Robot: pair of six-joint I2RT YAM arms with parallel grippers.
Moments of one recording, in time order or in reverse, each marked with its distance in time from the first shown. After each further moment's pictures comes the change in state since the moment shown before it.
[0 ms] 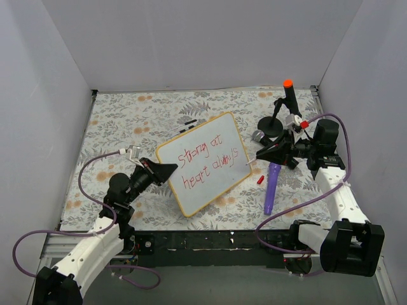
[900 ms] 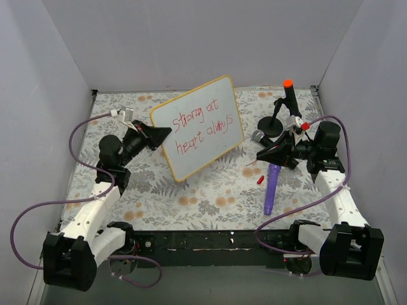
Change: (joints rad) left arm 0.142 0.366 0.421 0.015 0.161 0.148; right arm -0.006 -0.028 -0.042 0.093 -0.005 0.069
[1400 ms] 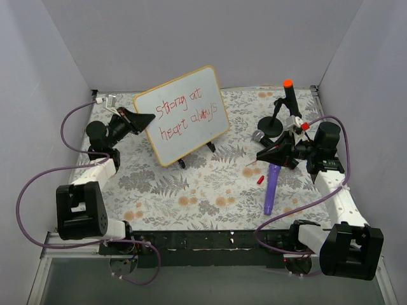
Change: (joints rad) left arm 0.340 0.403 0.105 0.386 0.299 -0.142; right arm -0.001 0.000 -0.012 0.039 0.000 0.034
